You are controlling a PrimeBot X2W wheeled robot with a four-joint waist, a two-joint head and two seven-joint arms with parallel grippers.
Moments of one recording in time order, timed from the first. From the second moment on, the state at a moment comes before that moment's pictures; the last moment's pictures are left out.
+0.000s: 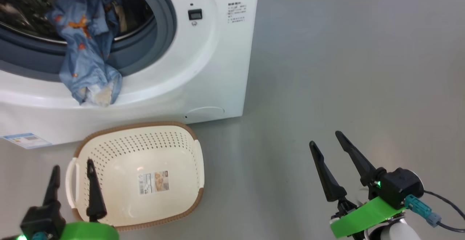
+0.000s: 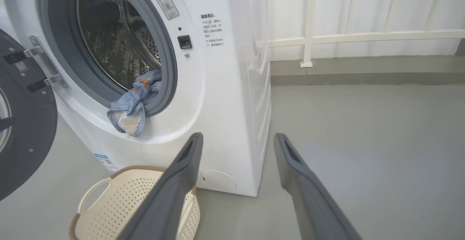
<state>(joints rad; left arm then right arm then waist) -0.04 0.33 -0.28 -0.03 -0.46 0.38 -0.20 -0.12 -0.12 0.19 0.04 0.25 0.13 -0.24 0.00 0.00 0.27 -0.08</state>
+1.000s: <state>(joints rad) 0.00 0.32 -0.33 -0.05 -0.46 0.40 -0.16 -0.06 -0.11 0.17 0.00 0.24 0.13 -0.20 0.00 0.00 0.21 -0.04</state>
